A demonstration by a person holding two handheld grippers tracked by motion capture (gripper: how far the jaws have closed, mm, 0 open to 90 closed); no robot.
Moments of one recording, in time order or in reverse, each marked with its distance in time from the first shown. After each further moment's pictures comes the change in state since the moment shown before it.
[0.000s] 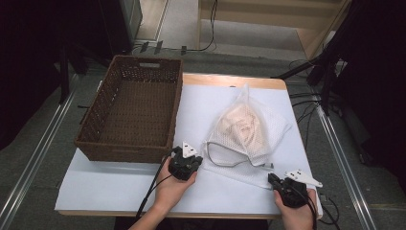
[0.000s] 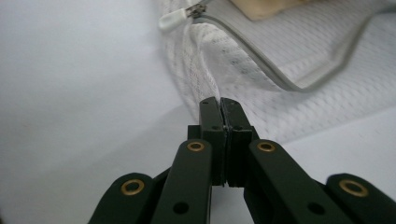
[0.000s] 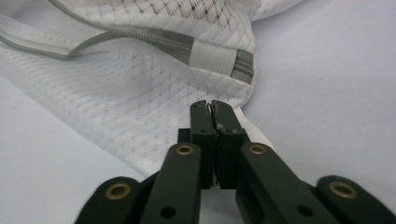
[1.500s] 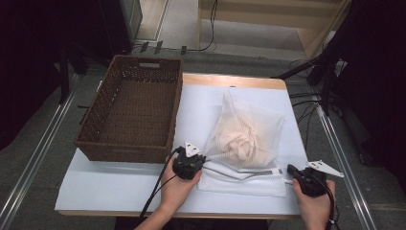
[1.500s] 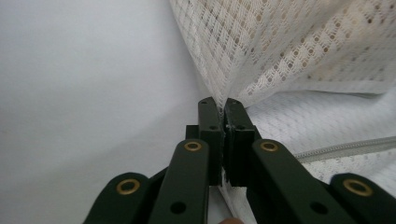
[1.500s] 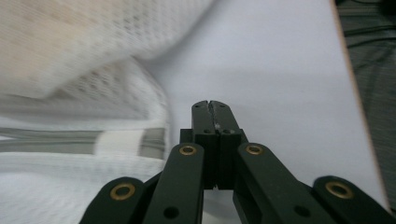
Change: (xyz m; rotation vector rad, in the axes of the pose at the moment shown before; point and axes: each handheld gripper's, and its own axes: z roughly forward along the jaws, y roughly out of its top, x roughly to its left) left arm -0.004 0.002 0.011 -0.058 0.024 -0.083; right arm -0.062 0.015 0.001 -0.031 -0.067 0.078
